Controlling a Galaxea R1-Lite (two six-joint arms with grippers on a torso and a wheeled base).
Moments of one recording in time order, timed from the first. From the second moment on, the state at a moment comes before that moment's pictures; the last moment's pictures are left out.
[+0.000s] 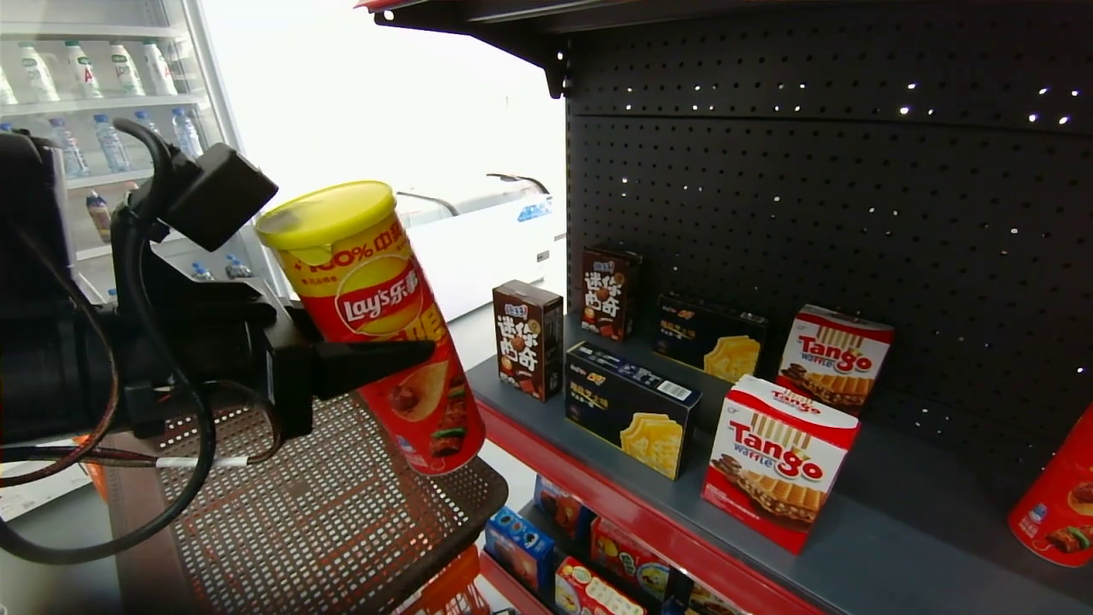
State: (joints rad) left arm -0.33 1.36 -0.92 -0.14 -0.47 0.11; right arm 0.00 0.00 0.00 0.00 -0.03 0.00
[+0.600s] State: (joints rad) left arm -0.34 1.38 -0.99 -0.07 -0.52 0.12; right arm 0.00 0.00 0.00 0.00 -0.03 0.00
